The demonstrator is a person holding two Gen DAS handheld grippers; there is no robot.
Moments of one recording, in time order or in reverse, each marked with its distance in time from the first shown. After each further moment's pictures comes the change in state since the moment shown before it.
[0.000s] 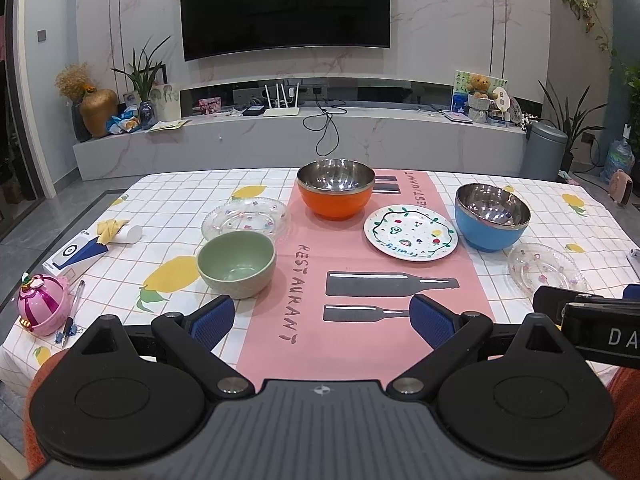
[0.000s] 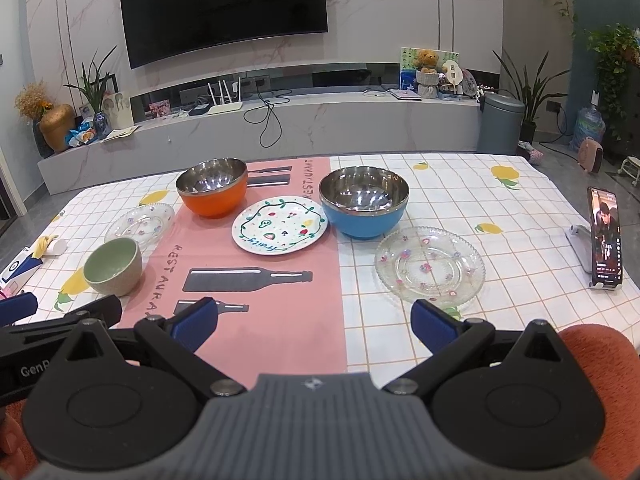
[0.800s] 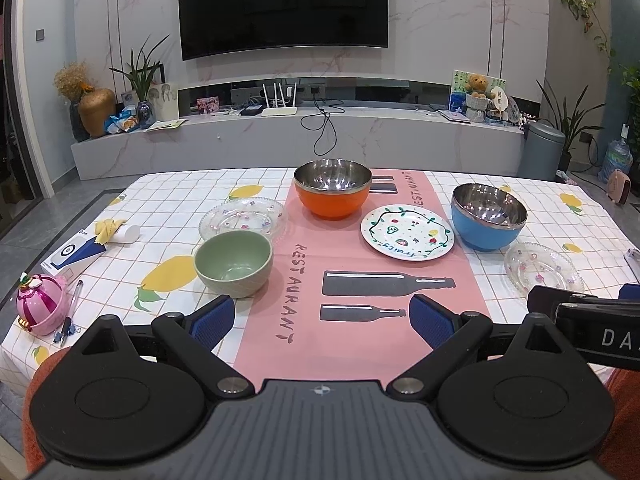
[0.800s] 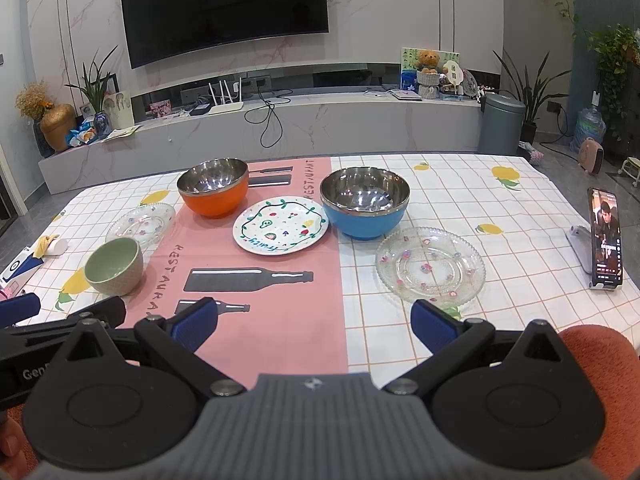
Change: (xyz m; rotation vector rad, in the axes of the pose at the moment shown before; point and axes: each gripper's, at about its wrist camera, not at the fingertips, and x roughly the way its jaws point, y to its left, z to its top) left arm 0.000 -0.002 -0.001 -0.003 0.001 -0.002; right arm 0.000 0.001 0.000 -0.002 0.000 0.000
